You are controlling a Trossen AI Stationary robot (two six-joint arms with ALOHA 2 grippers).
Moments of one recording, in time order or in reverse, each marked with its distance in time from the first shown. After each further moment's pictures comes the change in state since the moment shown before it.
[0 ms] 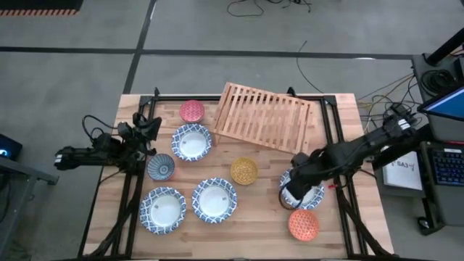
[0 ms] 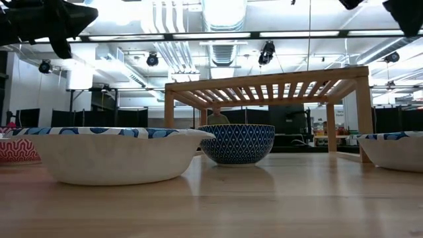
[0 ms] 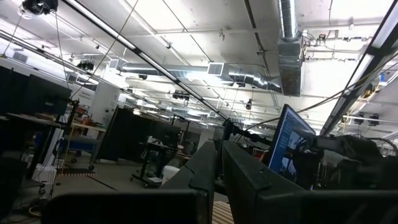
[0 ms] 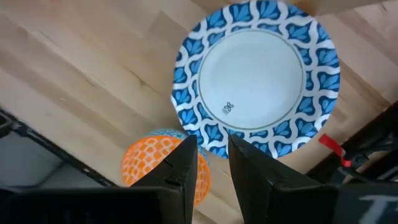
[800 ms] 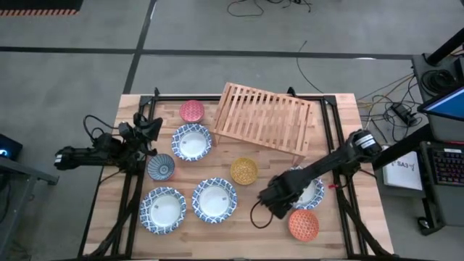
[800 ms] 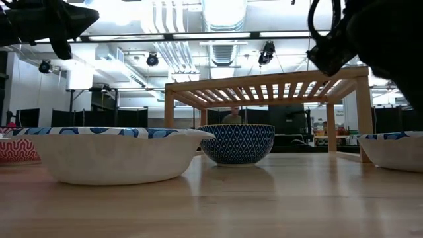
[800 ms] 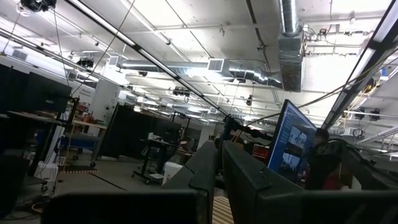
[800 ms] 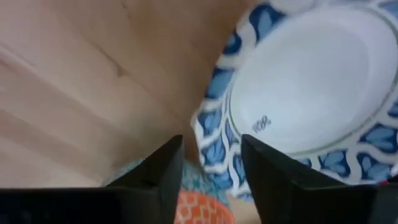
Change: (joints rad) left arm 0.000 0.000 0.000 -0.021 0.000 -0.001; right arm -0.006 0.413 0.007 0.157 -0.130 -0.192
